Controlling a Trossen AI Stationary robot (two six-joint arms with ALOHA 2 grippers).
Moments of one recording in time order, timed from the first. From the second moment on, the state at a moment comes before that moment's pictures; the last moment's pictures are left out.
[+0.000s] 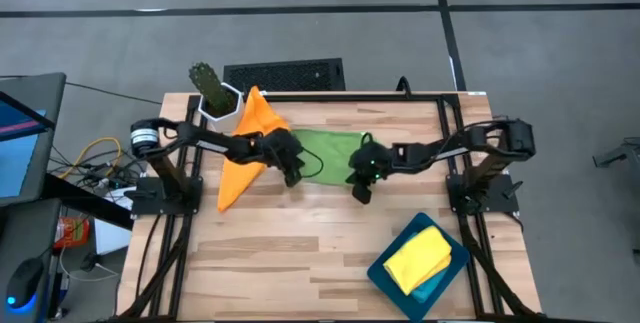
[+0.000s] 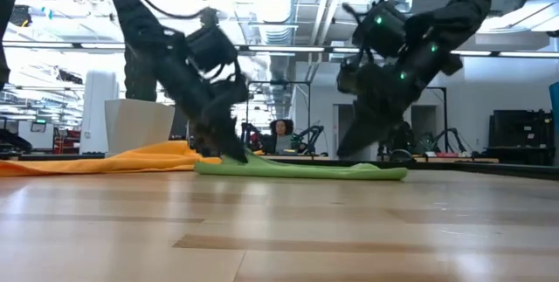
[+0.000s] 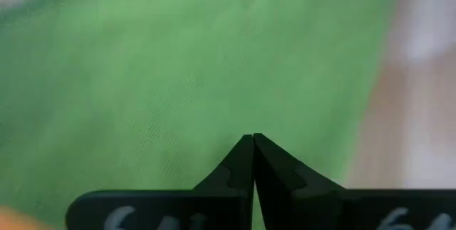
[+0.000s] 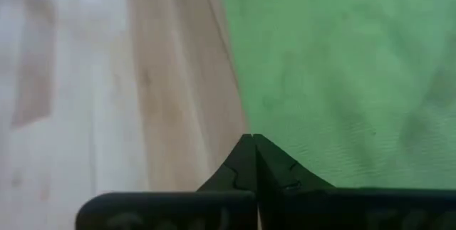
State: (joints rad) left arm 0.30 1.71 0.72 0.19 0.10 -0.14; right arm -0.13 1.62 0.67 0.11 -0.16 0.23
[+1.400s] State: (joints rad) left arm 0.15 1.79 0.75 0.27 0.09 -0.20; right arm -0.04 1.39 0.54 -0.10 0.03 0.02
